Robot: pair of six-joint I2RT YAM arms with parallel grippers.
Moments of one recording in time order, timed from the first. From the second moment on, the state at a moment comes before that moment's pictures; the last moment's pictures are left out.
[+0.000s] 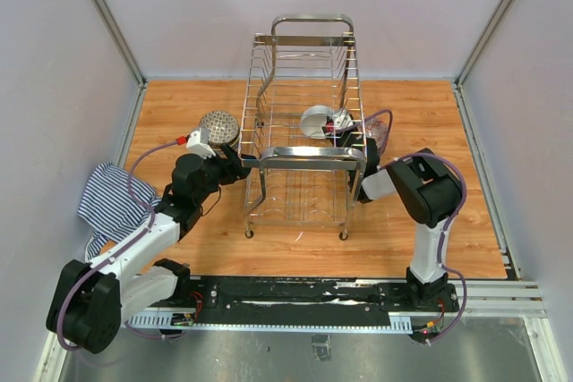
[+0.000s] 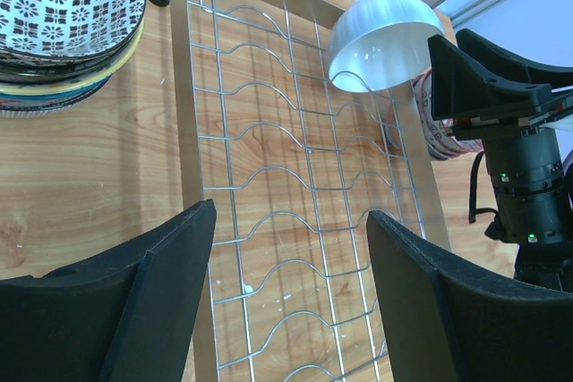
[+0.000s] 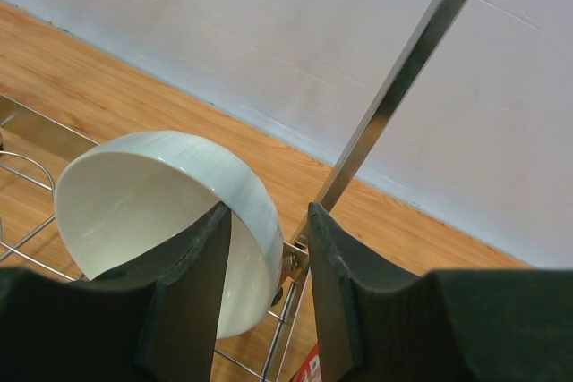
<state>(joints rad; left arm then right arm) -0.37 1.01 0.43 0.36 0.04 -0.68 0.48 1.96 0.78 1.39 0.14 -0.42</state>
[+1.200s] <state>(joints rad) -0.37 0.89 0.46 0.25 0.03 -0.66 0.40 1.43 0.56 1.16 0.34 -0.15</state>
